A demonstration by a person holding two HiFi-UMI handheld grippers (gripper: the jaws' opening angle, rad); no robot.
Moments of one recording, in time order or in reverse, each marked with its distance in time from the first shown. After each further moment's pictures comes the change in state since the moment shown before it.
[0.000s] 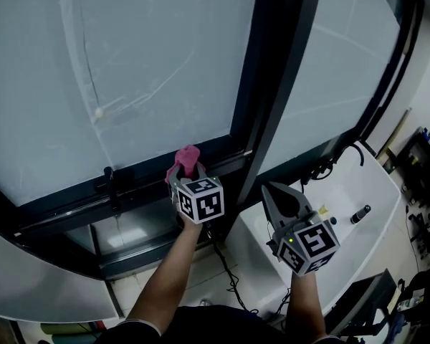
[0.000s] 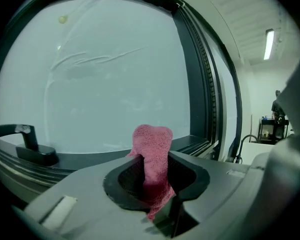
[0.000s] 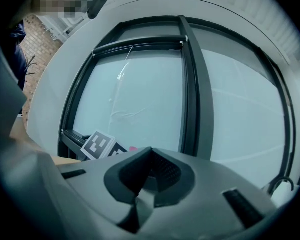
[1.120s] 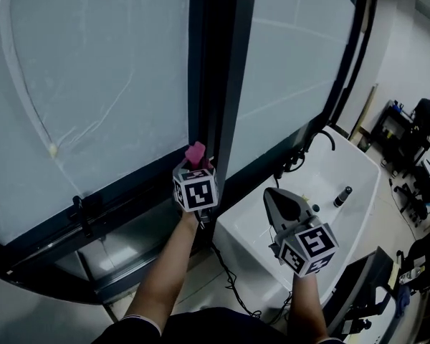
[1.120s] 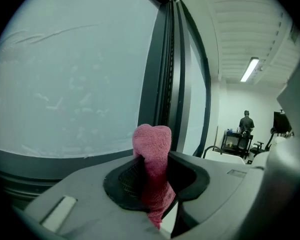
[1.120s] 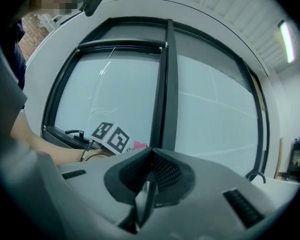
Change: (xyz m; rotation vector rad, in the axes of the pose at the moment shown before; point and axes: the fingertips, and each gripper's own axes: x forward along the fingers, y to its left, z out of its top) left arm 0.028 -0.140 0.034 -0.039 0.020 -0.385; right arm -0.064 -0.071 -0.016 0.021 0.030 -0.222
